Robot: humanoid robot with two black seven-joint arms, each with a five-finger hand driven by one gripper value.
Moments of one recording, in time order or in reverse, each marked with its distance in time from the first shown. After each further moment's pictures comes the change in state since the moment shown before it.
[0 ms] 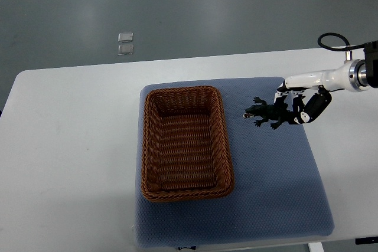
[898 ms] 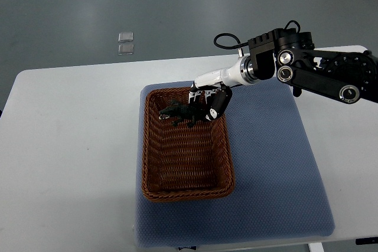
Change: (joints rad) left arm 0.000 0.000 0.000 0.007 0.000 -0.005 0.000; right arm 0.138 0.607 -0.108 -0.446 0.025 -0.007 -0.008
